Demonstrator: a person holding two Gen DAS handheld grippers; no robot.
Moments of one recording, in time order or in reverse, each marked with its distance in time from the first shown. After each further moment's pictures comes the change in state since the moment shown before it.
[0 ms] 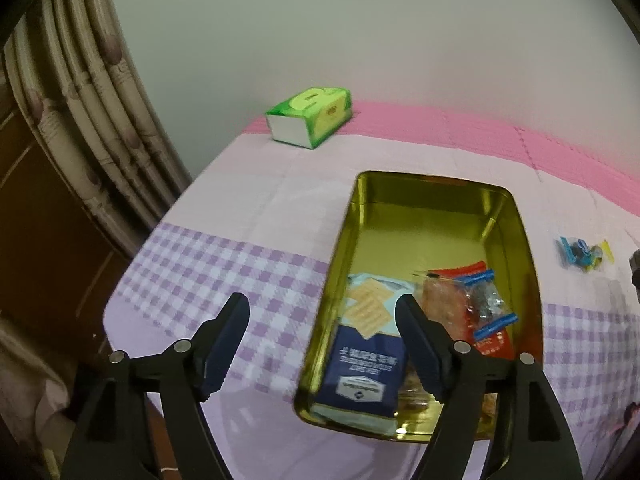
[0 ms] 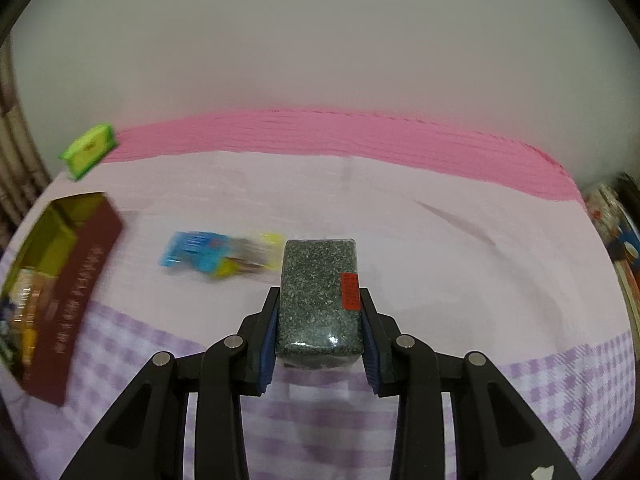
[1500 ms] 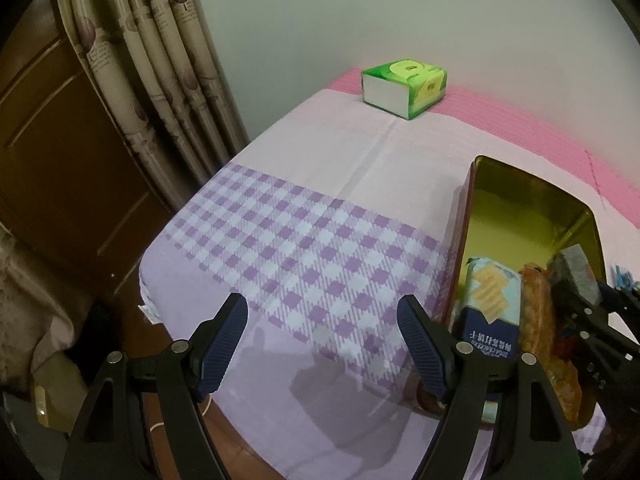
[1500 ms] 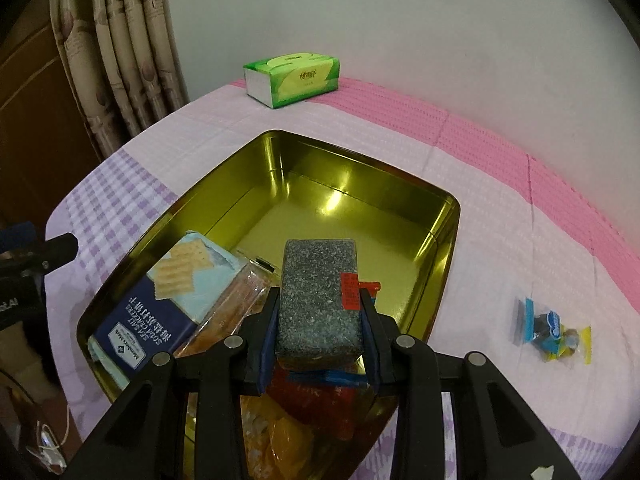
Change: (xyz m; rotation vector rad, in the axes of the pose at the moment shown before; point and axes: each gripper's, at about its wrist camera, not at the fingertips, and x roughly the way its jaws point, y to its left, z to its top) left arm 0.022 0.075 -0.022 -0.187 0.107 0.098; right arm 0.013 0.260 0.004 -0.392 0.078 0.282
